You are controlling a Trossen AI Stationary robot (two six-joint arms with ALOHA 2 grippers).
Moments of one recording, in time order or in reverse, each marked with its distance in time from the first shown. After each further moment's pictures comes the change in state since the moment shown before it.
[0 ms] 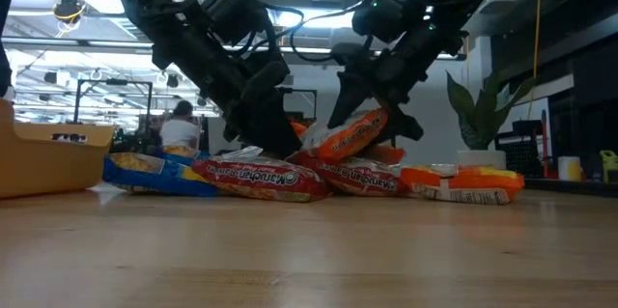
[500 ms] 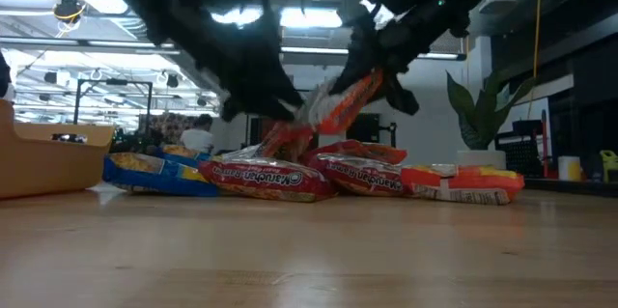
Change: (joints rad) left arm 0.000 -0.167 0.000 -0.062 0.126 -0.170; right arm 0.000 -0.124 -0.001 0.030 -0.016 0.033
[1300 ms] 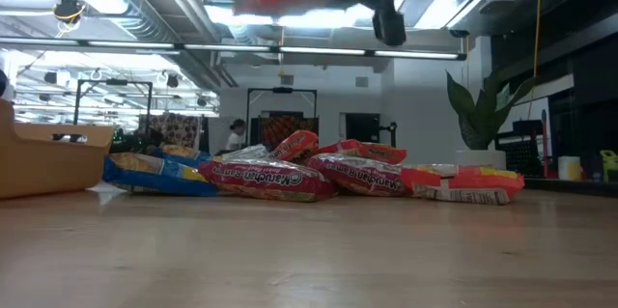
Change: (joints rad) left arm -0.015 -0.896 0.001 -0.160 0.026 -0.078; right arm 0.409 -0.043 0.002 0.371 0.386 0.165
